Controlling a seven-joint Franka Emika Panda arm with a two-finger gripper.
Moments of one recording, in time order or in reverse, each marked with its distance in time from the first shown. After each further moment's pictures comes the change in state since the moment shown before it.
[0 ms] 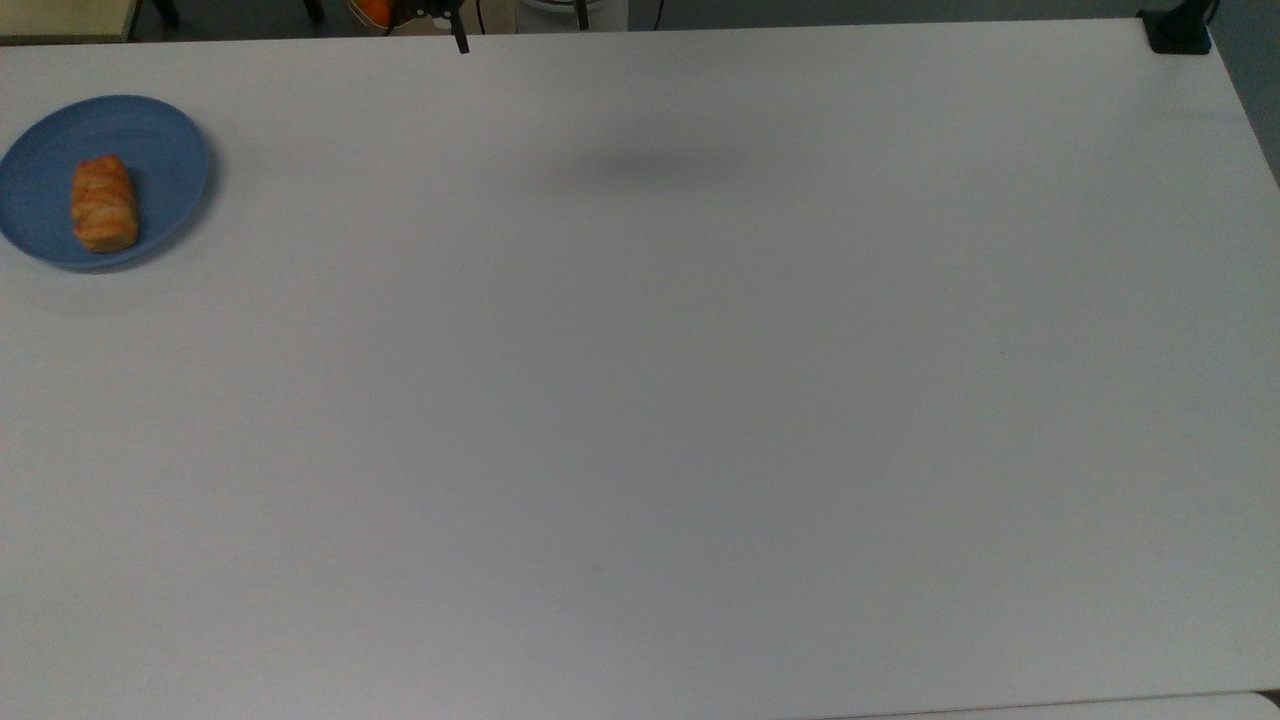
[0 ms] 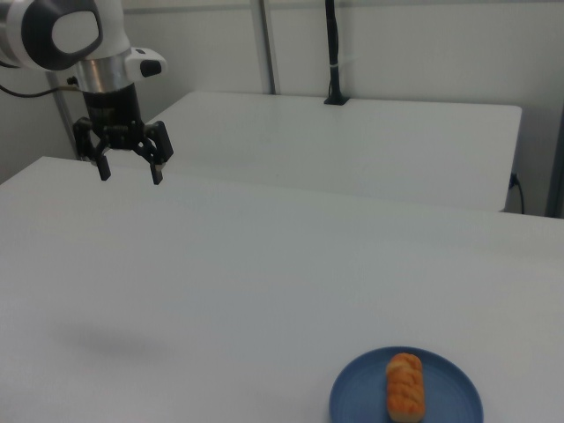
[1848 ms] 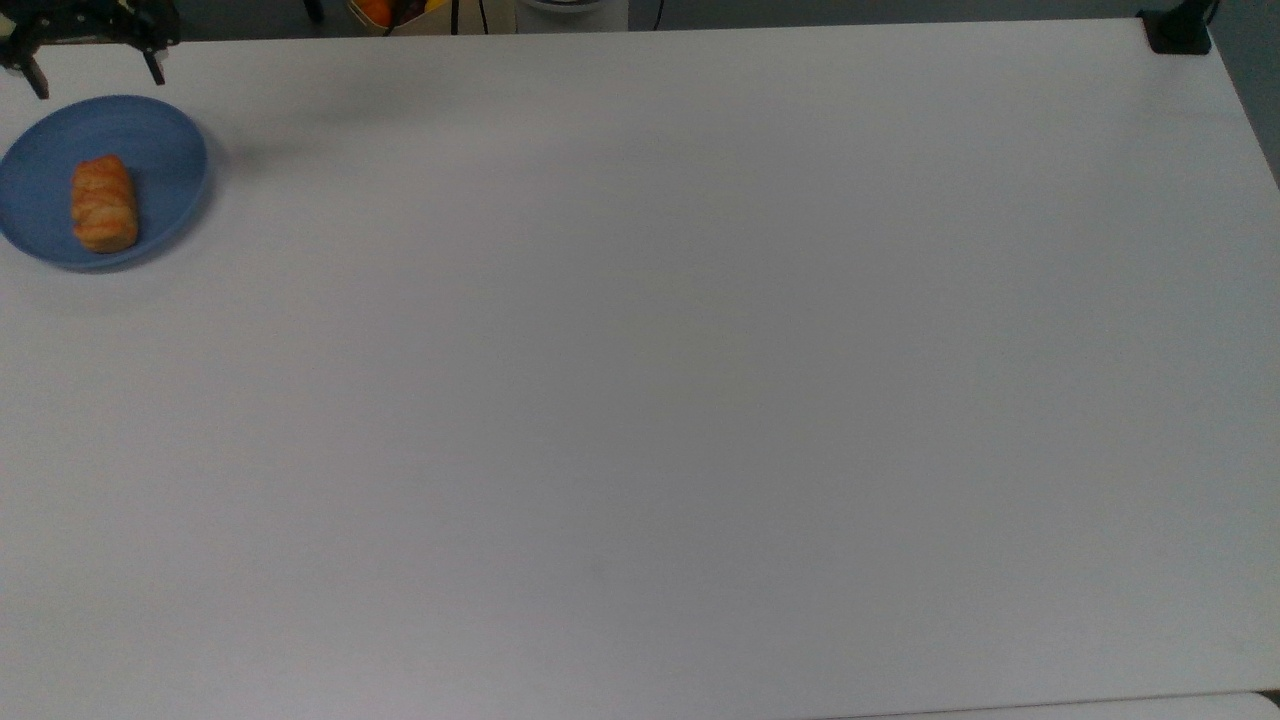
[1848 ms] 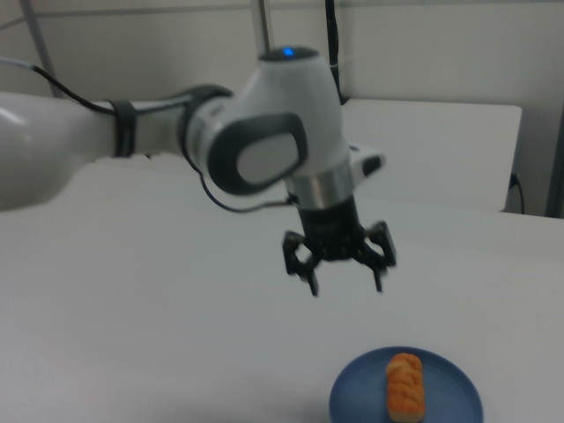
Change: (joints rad) arm -0.276 0.215 -0.331 -0.034 -0.059 0.351 -0.634
